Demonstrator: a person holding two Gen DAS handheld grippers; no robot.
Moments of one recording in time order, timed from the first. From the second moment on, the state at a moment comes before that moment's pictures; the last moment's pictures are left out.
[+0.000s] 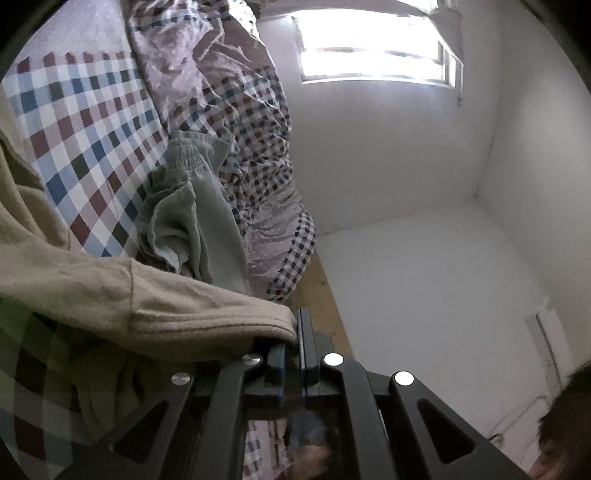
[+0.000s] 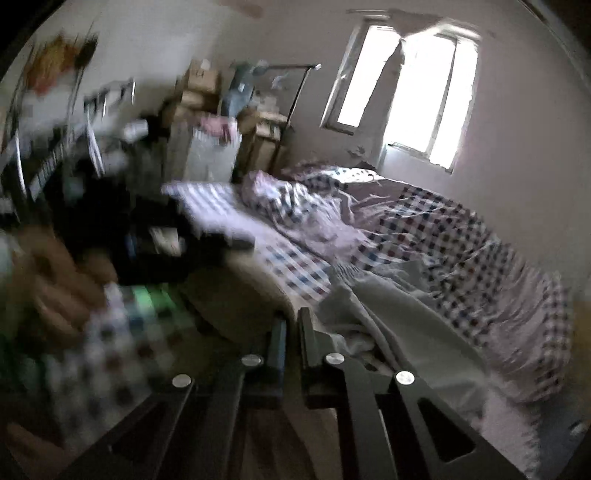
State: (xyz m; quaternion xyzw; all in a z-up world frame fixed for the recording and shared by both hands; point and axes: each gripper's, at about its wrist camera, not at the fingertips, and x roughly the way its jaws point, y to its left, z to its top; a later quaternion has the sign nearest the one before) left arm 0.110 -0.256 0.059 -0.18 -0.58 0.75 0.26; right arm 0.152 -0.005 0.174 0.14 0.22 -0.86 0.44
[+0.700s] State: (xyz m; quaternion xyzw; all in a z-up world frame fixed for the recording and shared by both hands) left arm 0.124 -0.232 0.025 -0.29 -0.55 0.75 0.21; right arm 0.169 0.002 0.118 0.30 0.22 -0.75 0.54
